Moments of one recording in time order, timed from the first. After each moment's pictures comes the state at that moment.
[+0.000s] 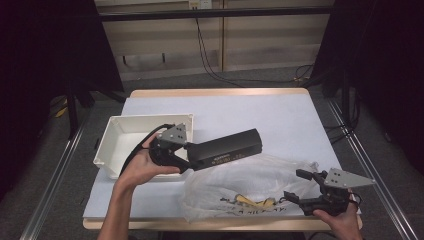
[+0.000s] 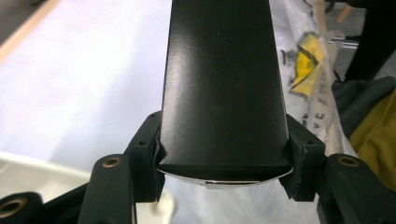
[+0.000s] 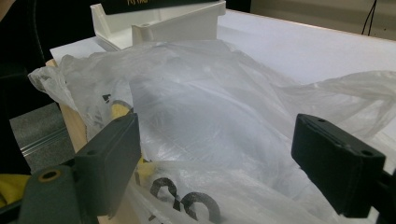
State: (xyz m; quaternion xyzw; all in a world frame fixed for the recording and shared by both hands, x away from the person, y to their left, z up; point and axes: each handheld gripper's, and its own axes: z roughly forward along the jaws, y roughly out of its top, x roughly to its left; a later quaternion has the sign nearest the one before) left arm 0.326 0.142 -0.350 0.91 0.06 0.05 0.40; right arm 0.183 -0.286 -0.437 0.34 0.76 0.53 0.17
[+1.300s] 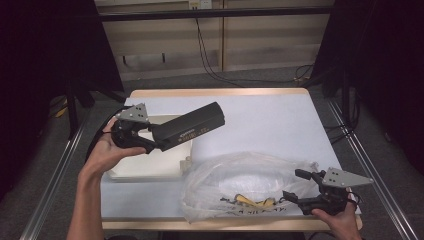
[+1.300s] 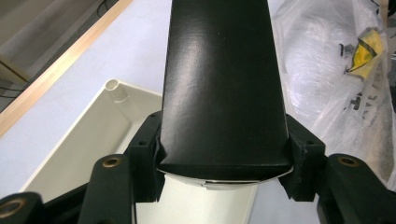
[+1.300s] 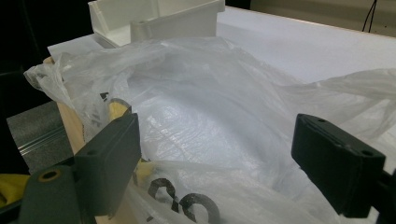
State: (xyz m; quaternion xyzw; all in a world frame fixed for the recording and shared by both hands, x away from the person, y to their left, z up) left arm 0.356 0.216 -0.321 0.91 0.13 0.09 0.39; right arm 0.185 -0.284 -0.439 0.35 0.76 0.53 0.16
